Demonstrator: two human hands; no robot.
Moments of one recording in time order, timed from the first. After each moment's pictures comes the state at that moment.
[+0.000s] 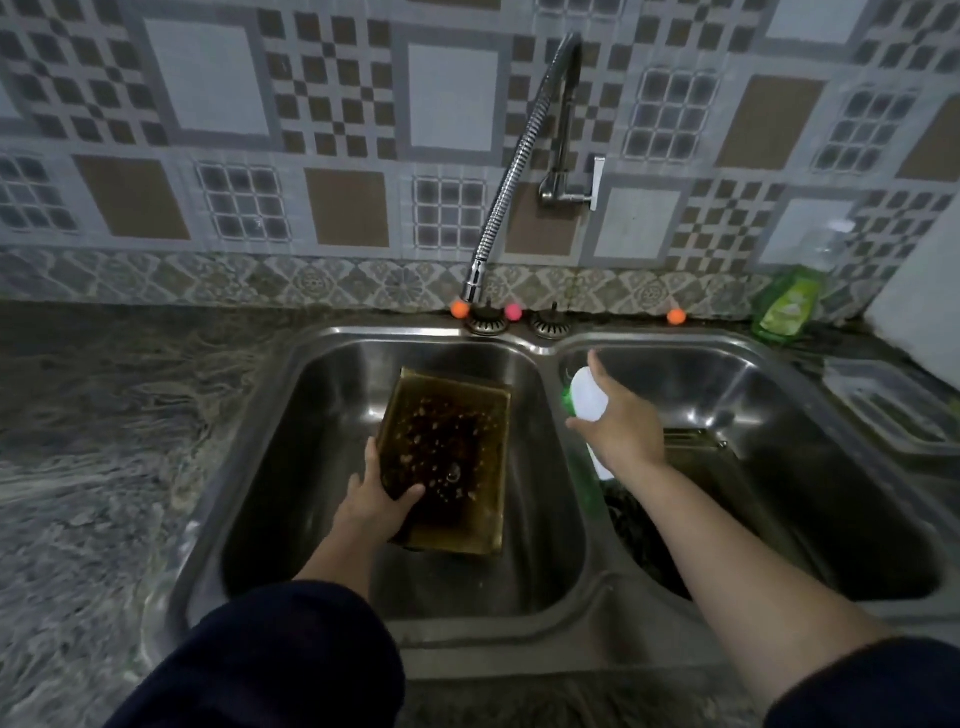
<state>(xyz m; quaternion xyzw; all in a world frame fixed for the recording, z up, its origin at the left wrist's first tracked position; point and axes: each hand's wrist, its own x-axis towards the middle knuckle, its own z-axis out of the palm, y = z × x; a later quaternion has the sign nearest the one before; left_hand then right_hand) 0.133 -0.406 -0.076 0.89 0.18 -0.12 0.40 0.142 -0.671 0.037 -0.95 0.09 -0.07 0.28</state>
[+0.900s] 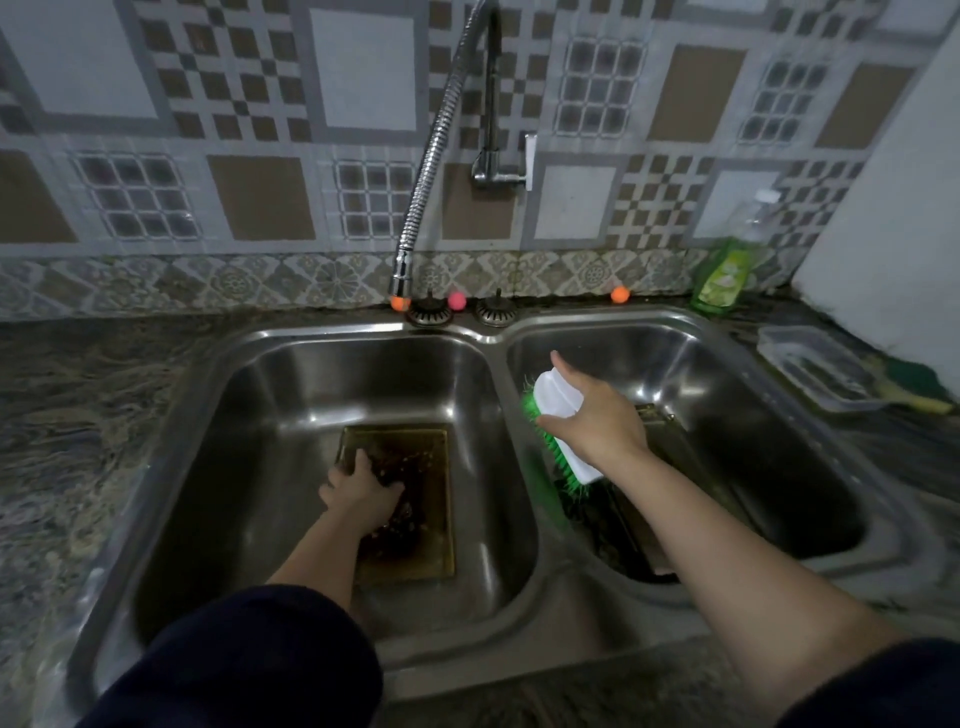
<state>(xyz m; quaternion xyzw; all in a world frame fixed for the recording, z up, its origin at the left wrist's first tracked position) 0.167 -0.441 -0.072 0.92 0.15 -0.19 0.31 0.136 -0.700 0.036 -0.94 0.09 -0.05 0.31</state>
